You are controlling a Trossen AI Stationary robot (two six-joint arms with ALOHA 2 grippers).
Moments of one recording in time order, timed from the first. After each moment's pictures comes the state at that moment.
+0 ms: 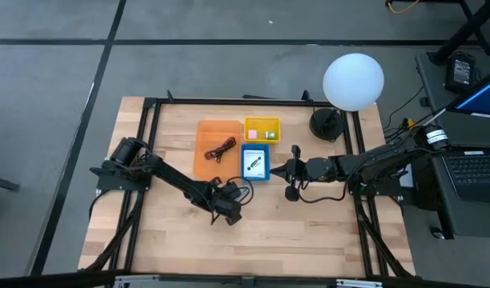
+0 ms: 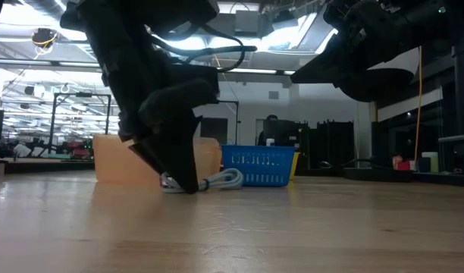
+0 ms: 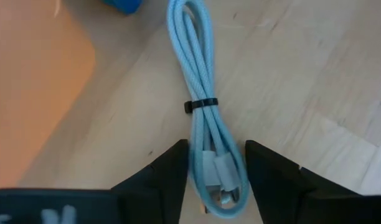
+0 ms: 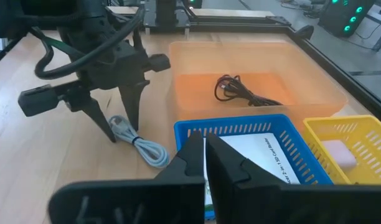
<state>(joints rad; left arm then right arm) -0.35 1.92 1.10 -0.39 -0.37 -0.88 0.20 1.26 0.53 0.34 0.35 0.07</state>
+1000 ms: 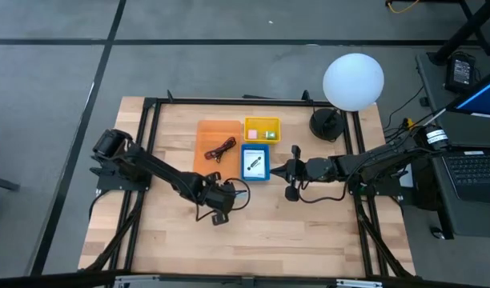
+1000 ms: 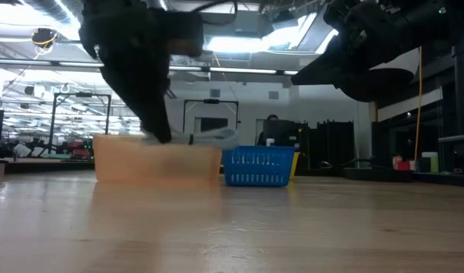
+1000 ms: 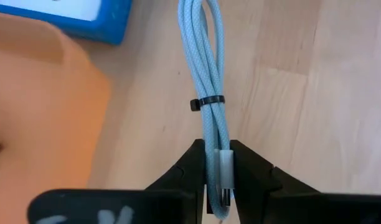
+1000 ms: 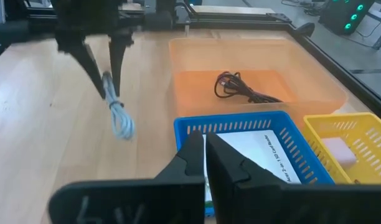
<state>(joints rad) -0.35 1.72 1.10 -0.54 -0.26 -0.55 0.20 1.26 0.53 0.33 0.35 0.07</state>
